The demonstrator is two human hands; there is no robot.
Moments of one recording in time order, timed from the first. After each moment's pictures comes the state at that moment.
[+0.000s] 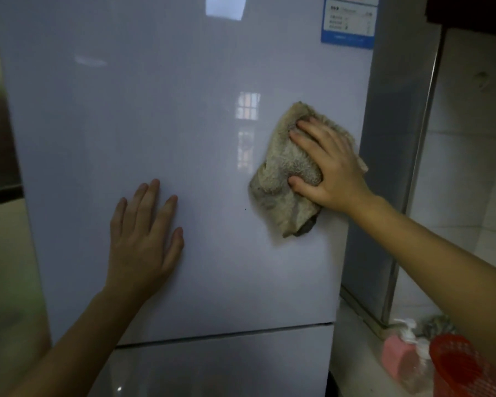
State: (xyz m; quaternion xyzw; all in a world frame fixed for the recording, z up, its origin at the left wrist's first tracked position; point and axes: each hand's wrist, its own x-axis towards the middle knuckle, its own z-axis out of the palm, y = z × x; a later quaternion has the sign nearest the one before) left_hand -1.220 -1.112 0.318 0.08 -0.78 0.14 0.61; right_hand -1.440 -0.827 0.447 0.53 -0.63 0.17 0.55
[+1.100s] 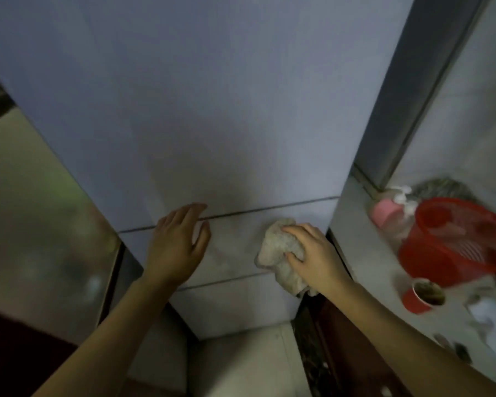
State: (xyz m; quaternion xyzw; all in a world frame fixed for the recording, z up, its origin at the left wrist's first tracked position) left_hand -1.126 -1.063 0.233 0.12 -0.95 -0.15 0.23; right_hand -1.268 -0.800 0.150 0.38 -0.85 0.35 0.07
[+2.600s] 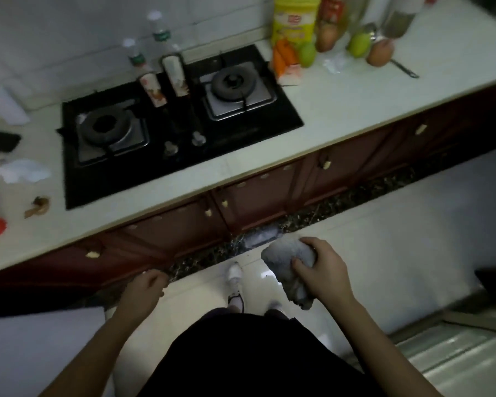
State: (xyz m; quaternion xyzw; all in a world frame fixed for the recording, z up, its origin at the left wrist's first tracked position) left_hand -0.895 -0.650 0.034 -0.32 -0.84 -0.15 -0.41; right_hand -0.534 -0.526 0.037 -0.64 -0.64 0.39 0.14
